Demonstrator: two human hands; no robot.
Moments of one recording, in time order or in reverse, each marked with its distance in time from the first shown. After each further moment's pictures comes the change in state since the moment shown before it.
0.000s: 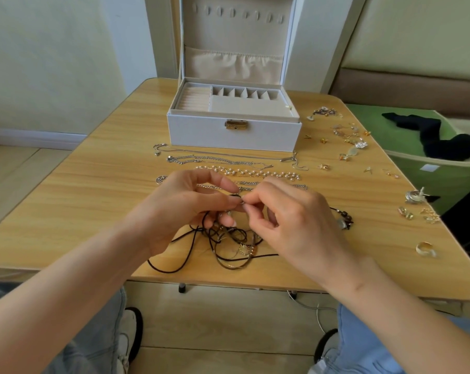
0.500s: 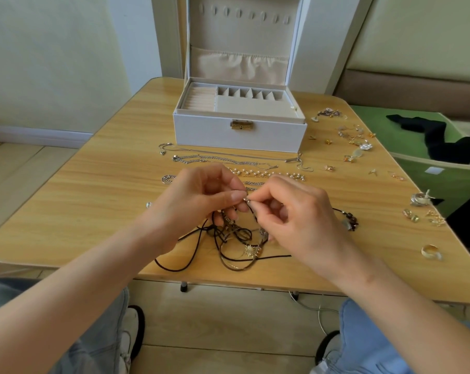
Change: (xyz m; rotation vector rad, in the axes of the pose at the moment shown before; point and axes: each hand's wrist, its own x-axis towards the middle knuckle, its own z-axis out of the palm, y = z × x) left_hand 0.002 -0.004 0.003 0.060 0.000 0.188; right_hand 0.003 0.002 -0.001 0.303 -0.057 0.058
